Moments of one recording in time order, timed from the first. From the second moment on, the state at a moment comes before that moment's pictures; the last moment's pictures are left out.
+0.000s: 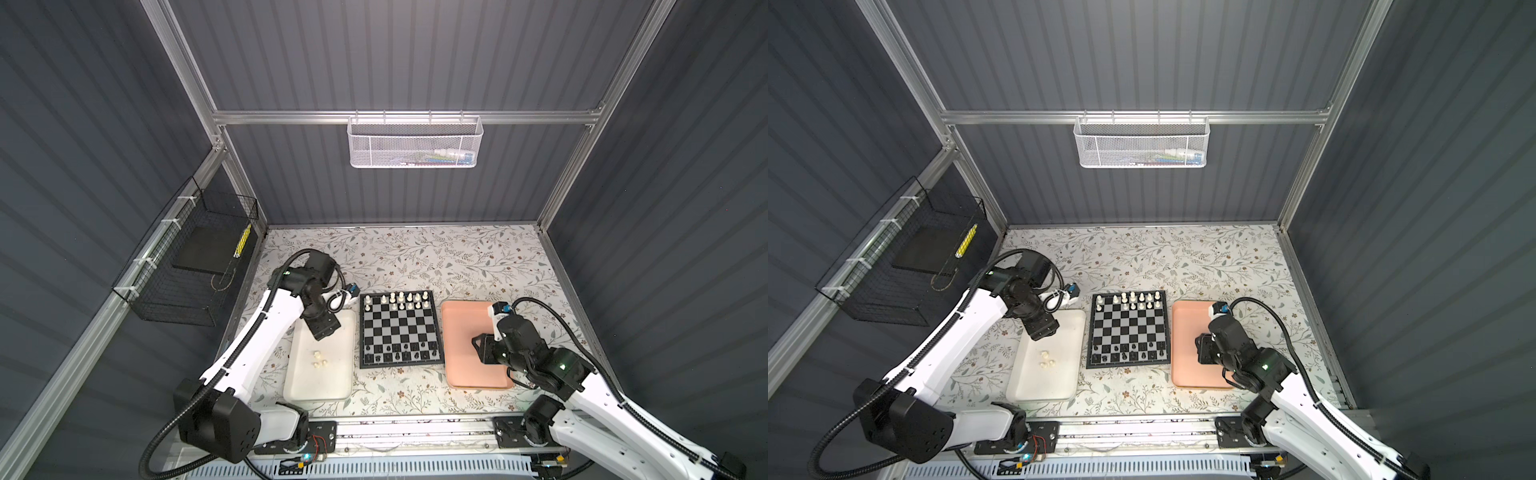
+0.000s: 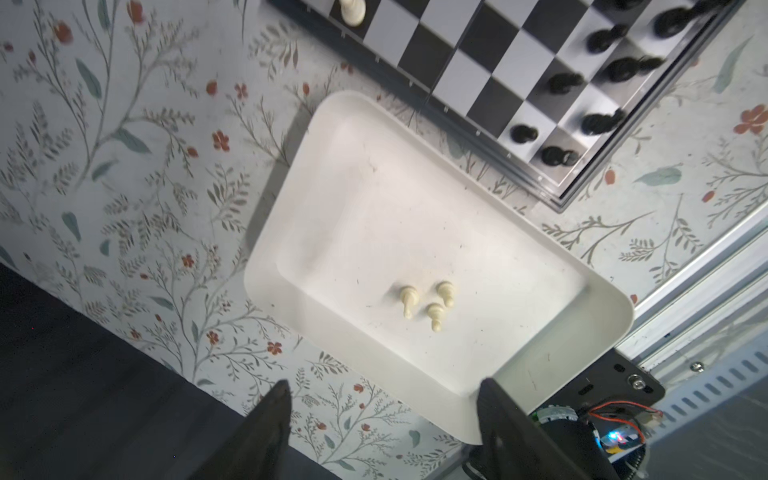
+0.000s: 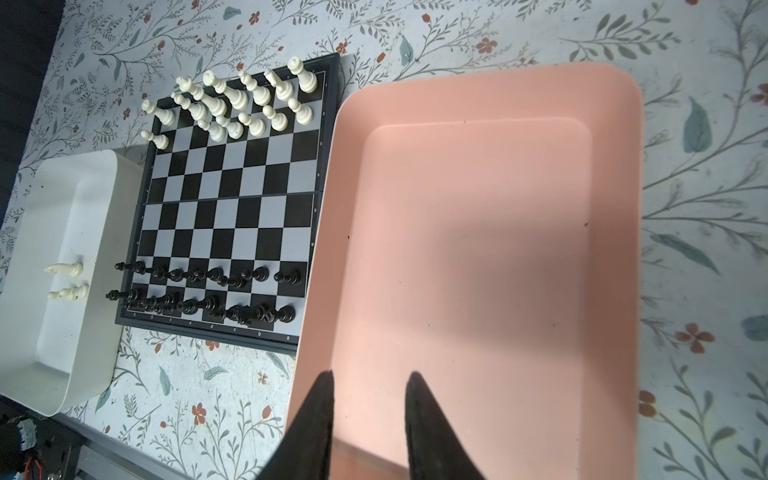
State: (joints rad) left arm -0.34 1.27 1.20 -1.32 -0.05 0.68; right arm 0.65 0.71 0.56 -0.68 0.08 0.62
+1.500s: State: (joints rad) left arm -0.23 1.37 0.83 -1.00 -0.03 0.55; right arm 0.65 0.66 0.48 -0.58 0.02 0.64
